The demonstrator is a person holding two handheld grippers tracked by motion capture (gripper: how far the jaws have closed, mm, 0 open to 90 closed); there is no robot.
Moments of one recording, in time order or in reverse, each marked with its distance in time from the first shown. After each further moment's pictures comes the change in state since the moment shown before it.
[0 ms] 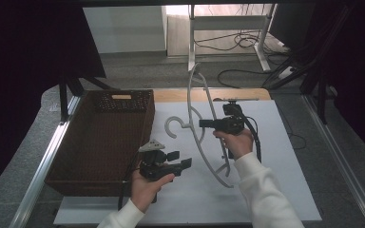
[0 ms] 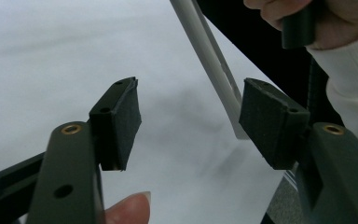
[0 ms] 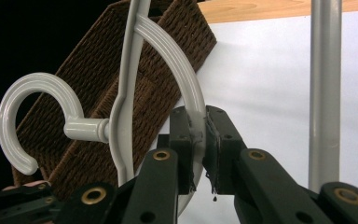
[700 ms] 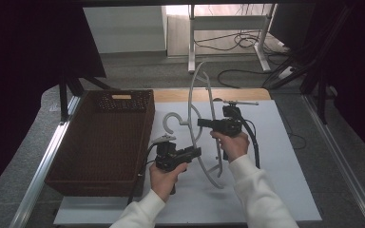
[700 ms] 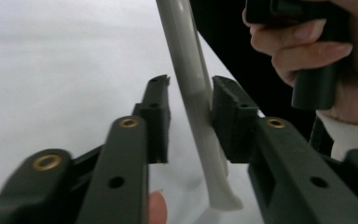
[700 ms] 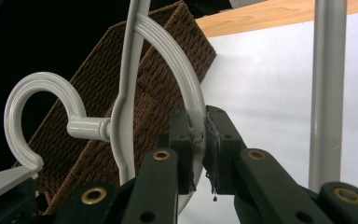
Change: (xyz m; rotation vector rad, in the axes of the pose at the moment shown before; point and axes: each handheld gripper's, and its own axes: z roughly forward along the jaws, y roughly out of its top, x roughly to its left) left arm 0.012 0.008 0.046 -0.080 -0.081 -0.145; right arm -0.002 -0.008 0.009 -0.079 0.013 0.068
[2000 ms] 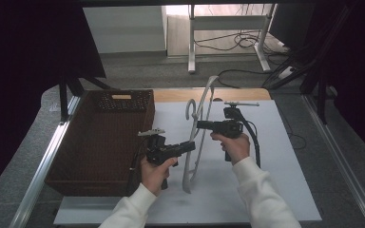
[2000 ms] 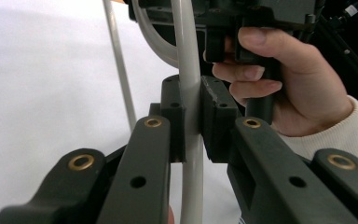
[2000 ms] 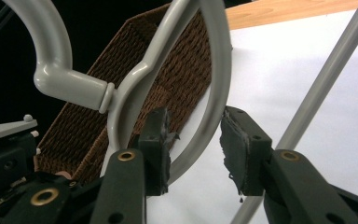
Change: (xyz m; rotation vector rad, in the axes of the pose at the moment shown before) left arm 0.010 0.018 -0.024 -0.016 -0.142 -0.015; right arm -0.007 -0.002 -0.001 0.026 0.080 -0.008
